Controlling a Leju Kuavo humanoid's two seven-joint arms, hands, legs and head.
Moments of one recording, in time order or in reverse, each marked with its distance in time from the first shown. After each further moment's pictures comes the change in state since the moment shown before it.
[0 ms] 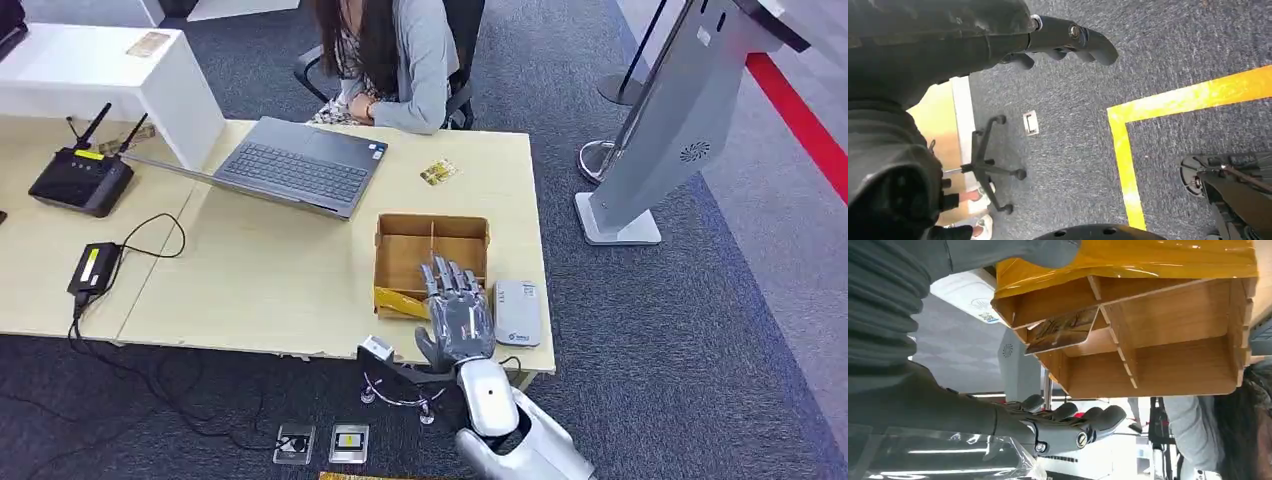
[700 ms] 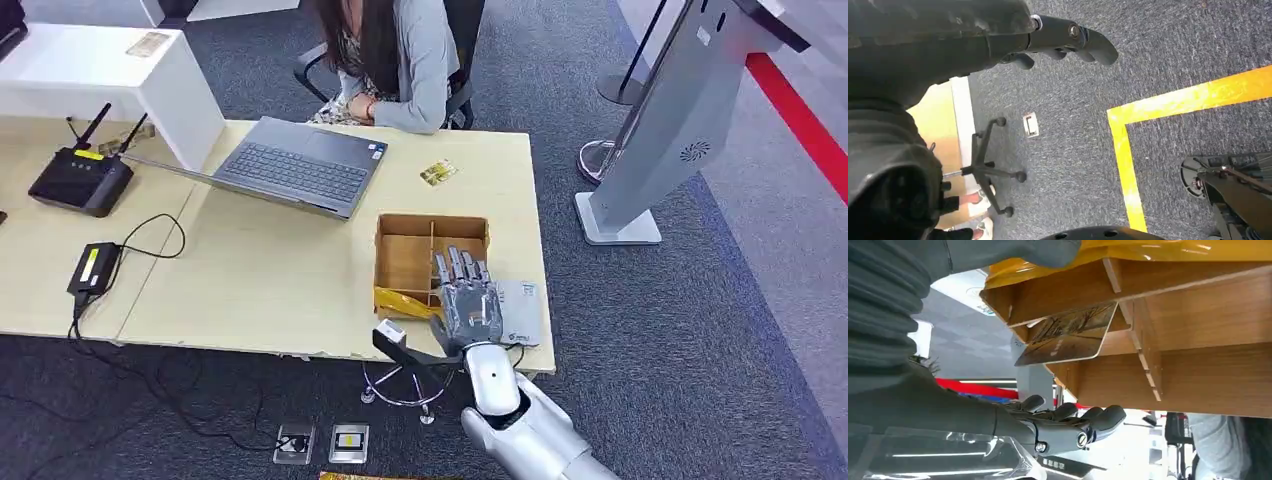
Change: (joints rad) left arm 0.000 0.003 -0.004 0.000 -0.002 0.000 0.000; right arm -0.075 0.048 -0.044 0.229 0.031 -0.097 -0.029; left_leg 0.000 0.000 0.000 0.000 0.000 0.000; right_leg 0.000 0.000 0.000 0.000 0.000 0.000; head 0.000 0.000
